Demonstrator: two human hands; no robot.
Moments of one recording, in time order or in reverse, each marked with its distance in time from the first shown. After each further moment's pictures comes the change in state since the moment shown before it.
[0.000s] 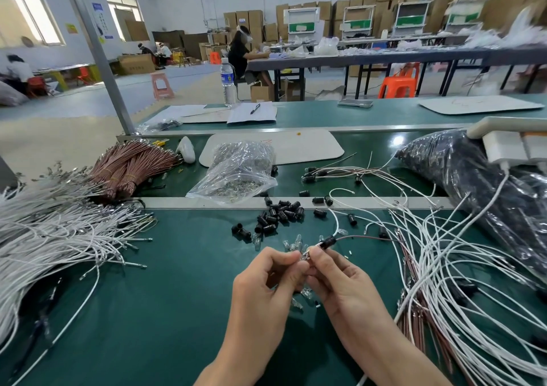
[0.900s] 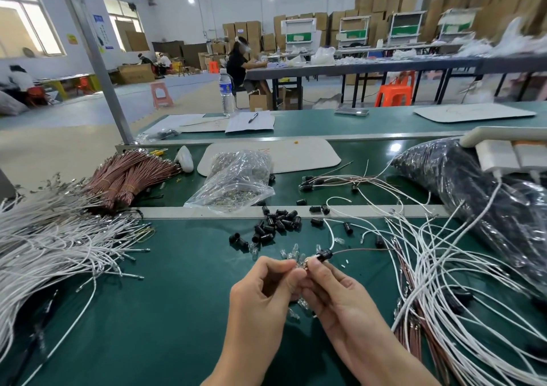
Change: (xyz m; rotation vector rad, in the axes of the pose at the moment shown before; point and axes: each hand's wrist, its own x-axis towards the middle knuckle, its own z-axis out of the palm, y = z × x) left_hand 0.005 0.005 0.002 -0.040 0.049 -0.065; right_hand 0.000 -0.002 0.002 0.067 0.015 0.093
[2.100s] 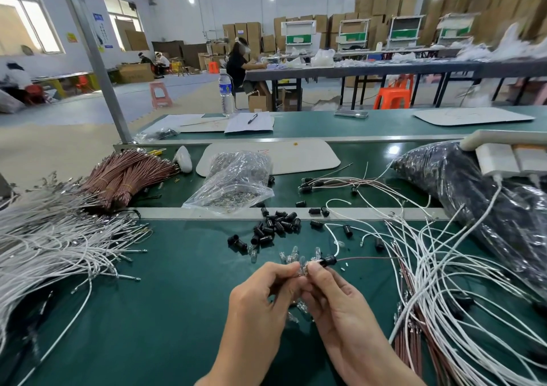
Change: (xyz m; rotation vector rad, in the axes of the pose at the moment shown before) left_hand 0.002 -0.016 -0.002 0.216 -0.040 0.188; right_hand 0.000 0.006 -0.001 0.067 0.059 -0.032
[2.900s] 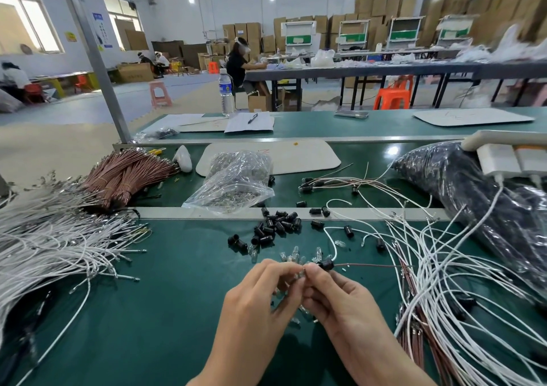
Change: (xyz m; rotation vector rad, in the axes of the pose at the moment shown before) left_hand 0.004 0.007 -0.012 0.348 -0.057 0.272; right_hand 0.001 -0.004 -0.005 -0.216 -0.086 -0.025
